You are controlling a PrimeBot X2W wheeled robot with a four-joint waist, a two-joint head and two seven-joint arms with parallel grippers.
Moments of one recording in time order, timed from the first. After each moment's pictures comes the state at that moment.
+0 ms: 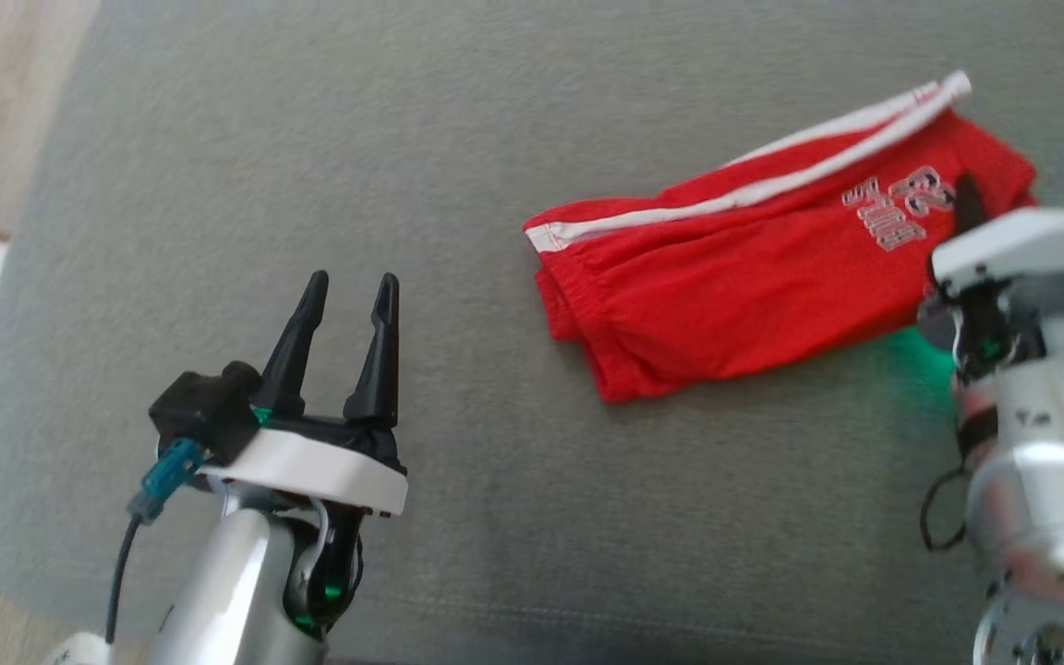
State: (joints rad) left arm -0.20 0.04 -0.28 0.18 -0.36 -0.05 -0.26; right arm -0.80 -0.07 -0.38 1.04 0.50 0.13 0.07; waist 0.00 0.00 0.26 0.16
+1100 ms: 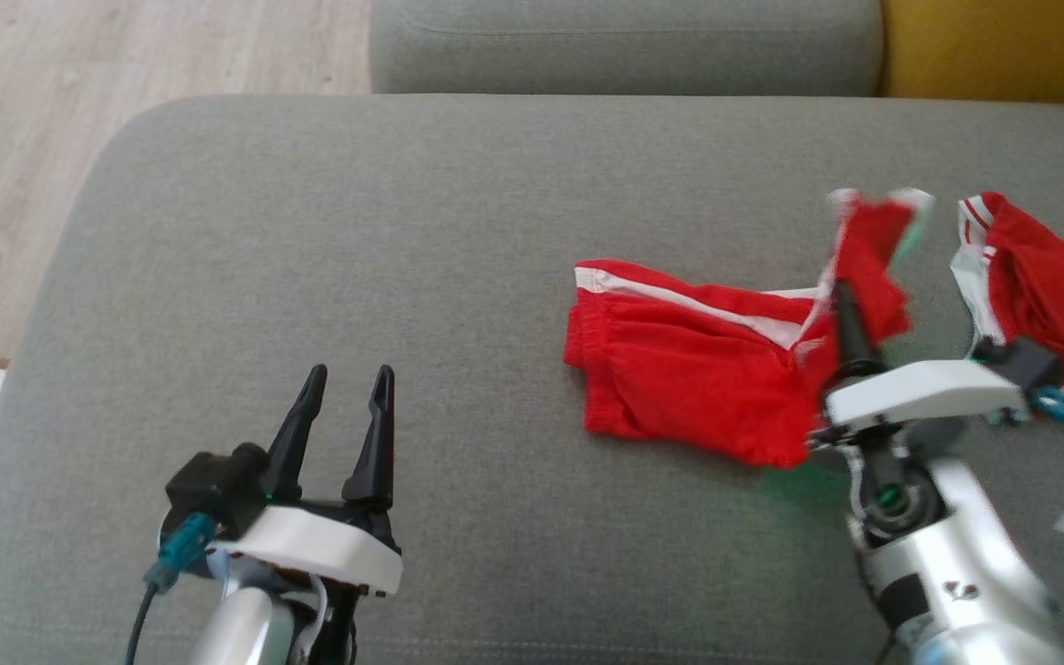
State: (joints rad) left arm -0.07 0.05 -0.26 0.20 -0.33 -0.05 -0.26; right arm -0.40 -0.06 0.11 0.63 1.04 0.13 -0.05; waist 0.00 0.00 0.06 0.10
